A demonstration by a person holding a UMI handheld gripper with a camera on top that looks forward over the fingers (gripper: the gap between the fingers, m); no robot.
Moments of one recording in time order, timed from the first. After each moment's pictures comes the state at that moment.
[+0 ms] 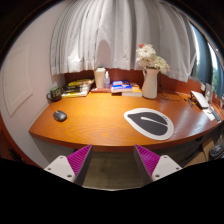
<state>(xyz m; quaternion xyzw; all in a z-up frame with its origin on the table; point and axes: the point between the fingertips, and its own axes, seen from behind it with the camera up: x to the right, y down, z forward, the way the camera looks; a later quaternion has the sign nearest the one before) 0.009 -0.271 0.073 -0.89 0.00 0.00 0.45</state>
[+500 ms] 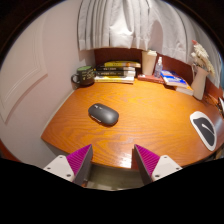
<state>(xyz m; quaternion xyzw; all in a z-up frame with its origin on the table) -0.230 -0.162 -0.008 -0.92 -0.08 0.06 0.38</state>
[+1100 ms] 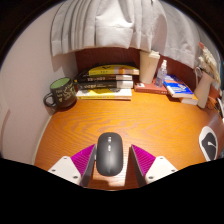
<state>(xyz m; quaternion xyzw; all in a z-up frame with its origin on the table) -0.247 -0.003 -0.015 -0.93 -0.01 0.01 0.38</state>
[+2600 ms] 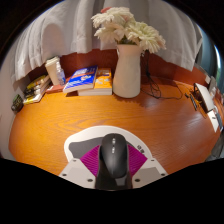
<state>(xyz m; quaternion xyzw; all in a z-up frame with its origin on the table) 0.210 -0.061 0.017 -0.94 0.03 -0.01 0.34</state>
